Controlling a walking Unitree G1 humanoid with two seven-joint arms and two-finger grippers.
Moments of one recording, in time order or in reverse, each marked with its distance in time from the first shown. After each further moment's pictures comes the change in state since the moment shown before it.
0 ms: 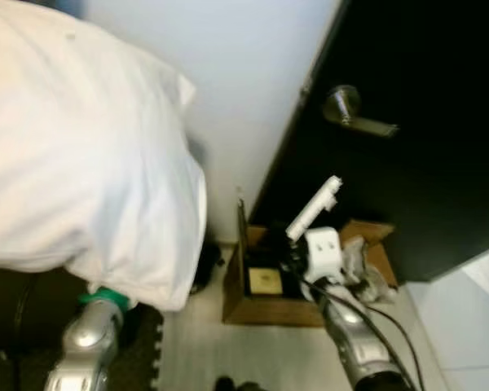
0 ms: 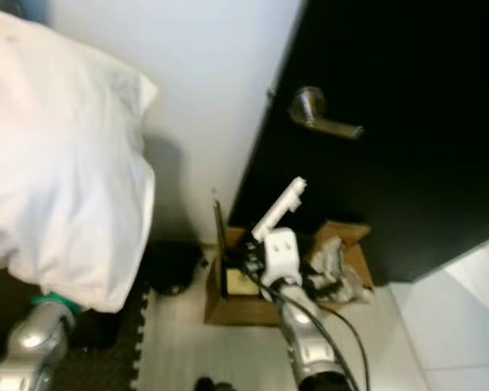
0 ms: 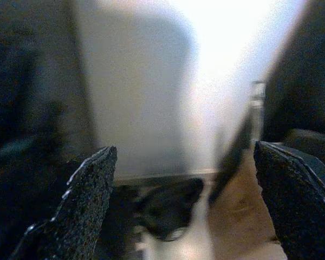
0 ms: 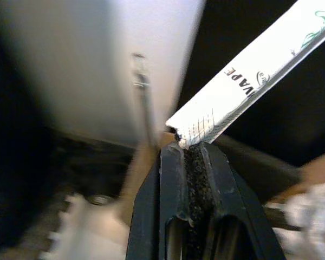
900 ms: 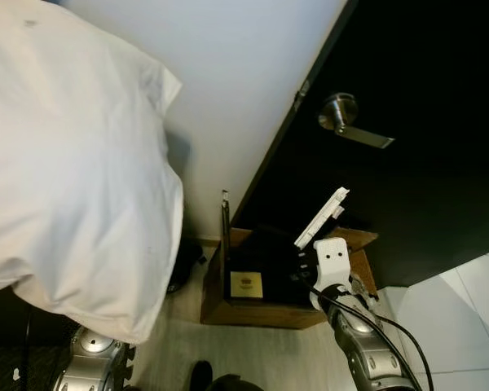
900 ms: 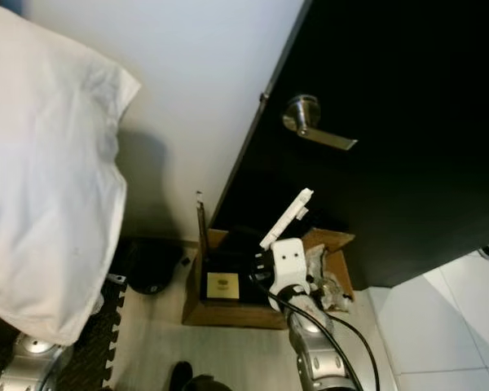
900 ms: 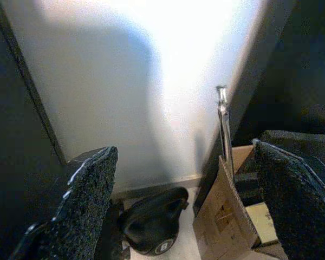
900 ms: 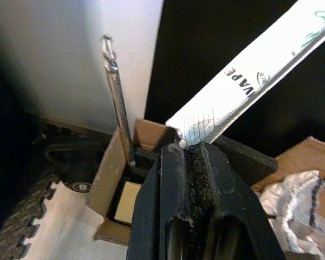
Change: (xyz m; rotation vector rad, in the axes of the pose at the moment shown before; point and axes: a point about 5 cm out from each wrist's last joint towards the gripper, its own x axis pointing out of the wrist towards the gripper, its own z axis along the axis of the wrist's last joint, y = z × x) left arm -0.008 -0.012 0.012 0.085 -0.045 -0.035; right arm -0.010 0.000 0.004 -0.005 0.012 0.021
